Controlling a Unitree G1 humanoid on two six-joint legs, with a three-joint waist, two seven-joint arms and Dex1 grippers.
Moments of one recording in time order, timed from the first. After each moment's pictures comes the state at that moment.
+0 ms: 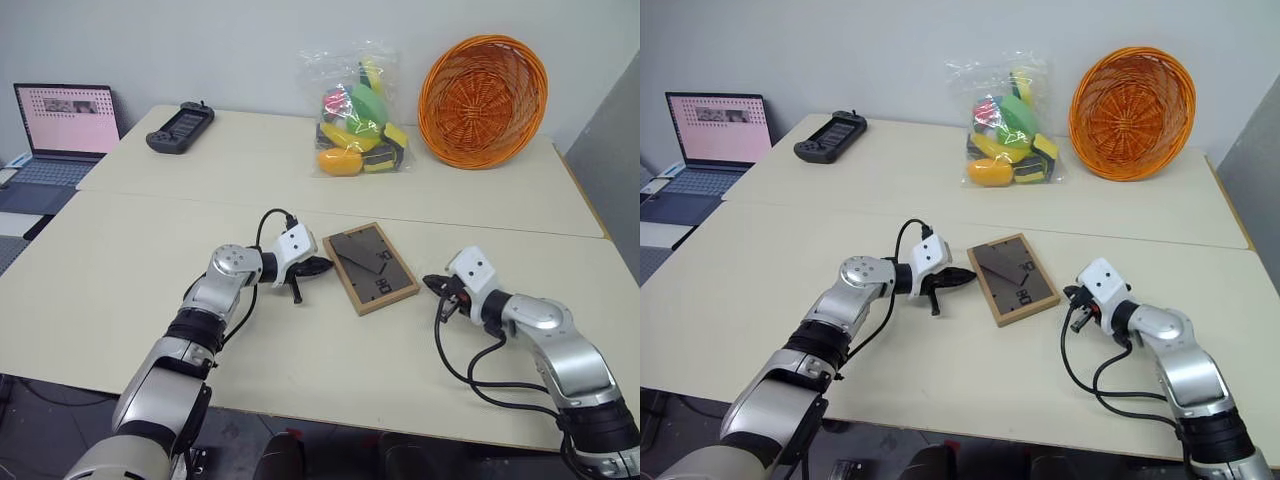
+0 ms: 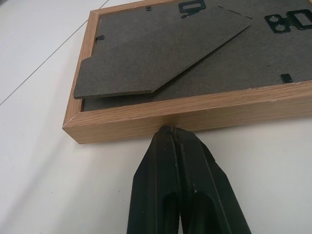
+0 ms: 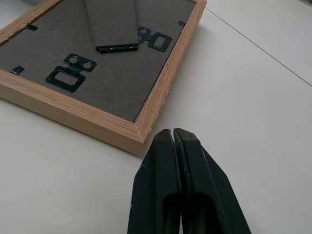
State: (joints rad) left arm -0.78 0.44 -0.25 0.67 -0.04 -0.05 -1.02; right arm -0.24 -0.55 0.06 -0.24 0.11 0.55 0.64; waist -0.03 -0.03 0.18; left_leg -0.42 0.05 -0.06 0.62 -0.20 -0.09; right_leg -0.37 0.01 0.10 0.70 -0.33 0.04
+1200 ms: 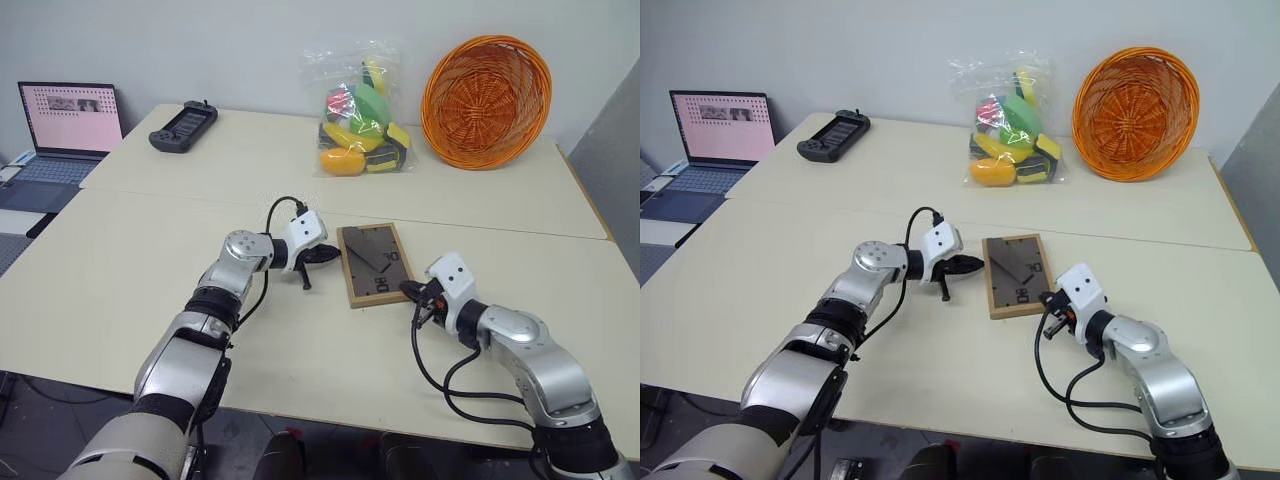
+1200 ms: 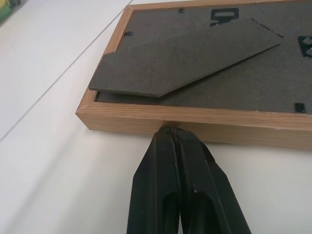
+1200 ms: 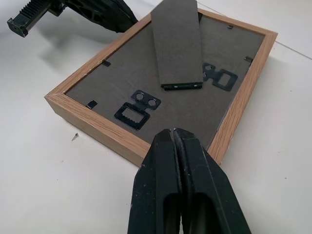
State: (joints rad) left arm -0.94 0.36 -0.23 0.93 0.02 -0.14 -1.01; right arm -0.21 -0.46 0.09 -0.42 0.16 0.72 0.53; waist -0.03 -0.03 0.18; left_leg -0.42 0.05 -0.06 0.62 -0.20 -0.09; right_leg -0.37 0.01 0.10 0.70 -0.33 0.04
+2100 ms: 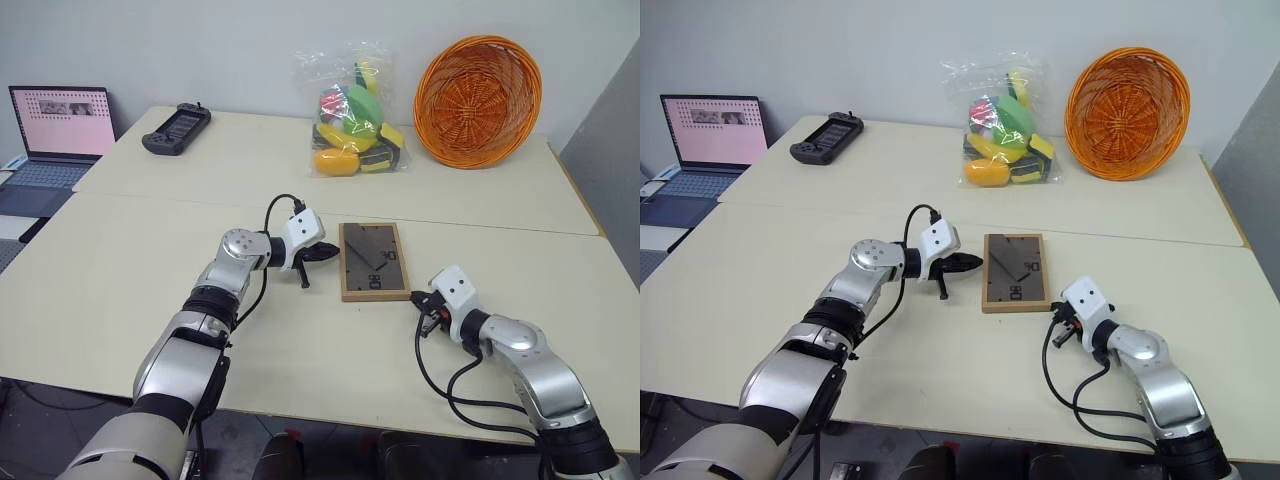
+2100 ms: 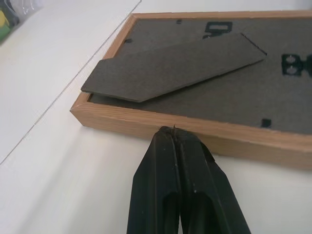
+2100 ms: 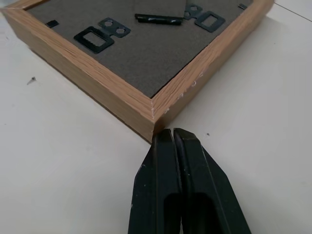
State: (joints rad) left arm -0.94 0.36 -0.21 0.93 0.02 -0.17 -1.03; right arm -0.16 -0.45 0.12 -0.30 0.10 0.60 0.54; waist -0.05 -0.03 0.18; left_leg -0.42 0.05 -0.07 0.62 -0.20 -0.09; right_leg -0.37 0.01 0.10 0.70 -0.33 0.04
